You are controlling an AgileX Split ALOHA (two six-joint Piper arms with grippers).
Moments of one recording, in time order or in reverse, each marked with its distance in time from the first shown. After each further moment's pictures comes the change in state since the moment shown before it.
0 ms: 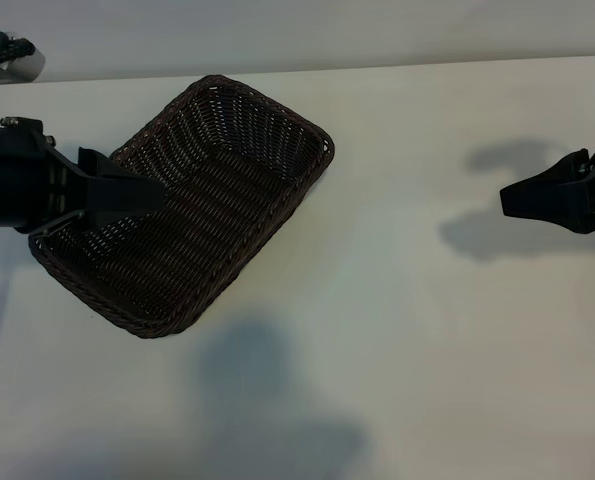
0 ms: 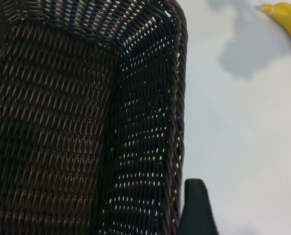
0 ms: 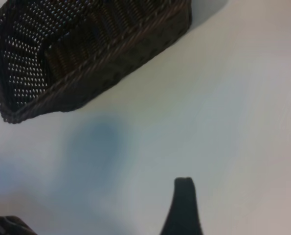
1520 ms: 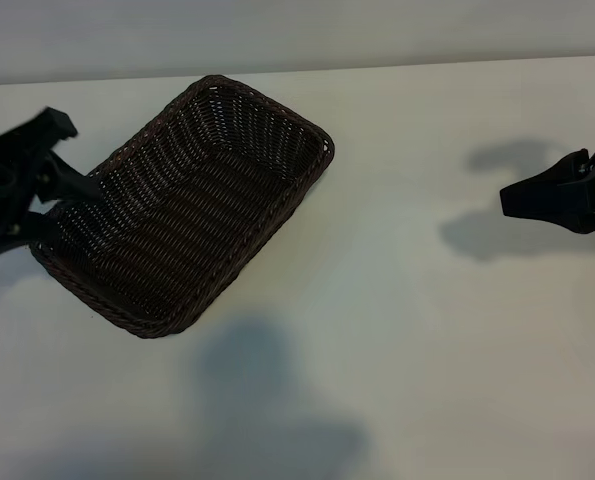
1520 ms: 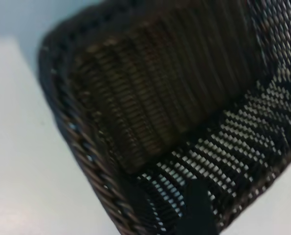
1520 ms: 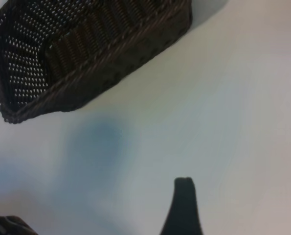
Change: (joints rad) left arm 0.000 0.000 -0.050 0.485 -0.032 -1.145; right arm 0.000 0.000 0.000 0.001 0.000 0.001
